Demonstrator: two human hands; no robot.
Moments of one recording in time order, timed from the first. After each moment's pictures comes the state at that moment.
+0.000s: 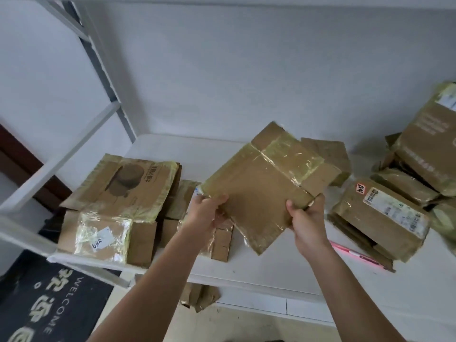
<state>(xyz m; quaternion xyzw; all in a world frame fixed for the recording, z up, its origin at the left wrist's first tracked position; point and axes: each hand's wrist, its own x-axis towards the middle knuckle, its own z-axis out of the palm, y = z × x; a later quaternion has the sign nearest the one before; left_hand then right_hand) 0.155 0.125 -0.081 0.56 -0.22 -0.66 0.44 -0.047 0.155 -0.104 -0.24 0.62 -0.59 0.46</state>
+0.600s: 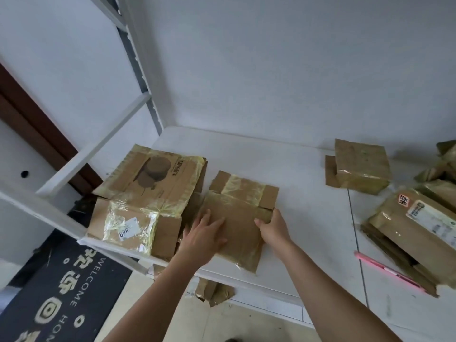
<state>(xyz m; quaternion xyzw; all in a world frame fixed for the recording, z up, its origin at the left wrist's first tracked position) 0.231 0.146 -0.156 0.66 -0.71 -0.25 -0.05 0.039 0.113 -0.179 -0.40 0.73 -0.28 0.48</state>
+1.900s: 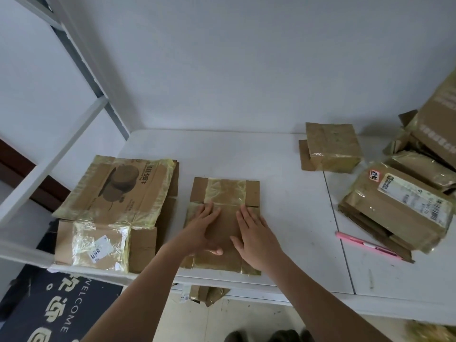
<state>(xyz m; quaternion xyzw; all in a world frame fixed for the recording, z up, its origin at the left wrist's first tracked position) 0.220 0.096 -0.192 0.54 -0.77 -0.35 -0.04 0.024 0.146 -0.210 -0.77 0.62 0.00 0.17</state>
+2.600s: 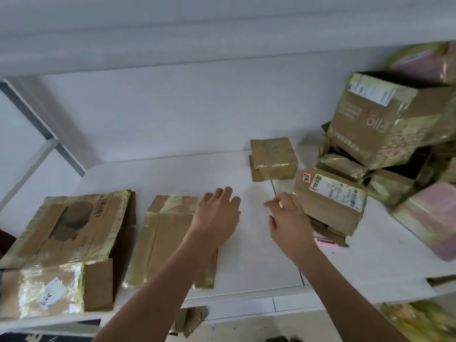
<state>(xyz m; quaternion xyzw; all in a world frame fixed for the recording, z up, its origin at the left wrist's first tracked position) 0.062 0.119 -0.070 0.41 -0.91 0.07 0.06 -0.114 0.188 -0.108 -0.65 0.73 -0.18 -0.03</state>
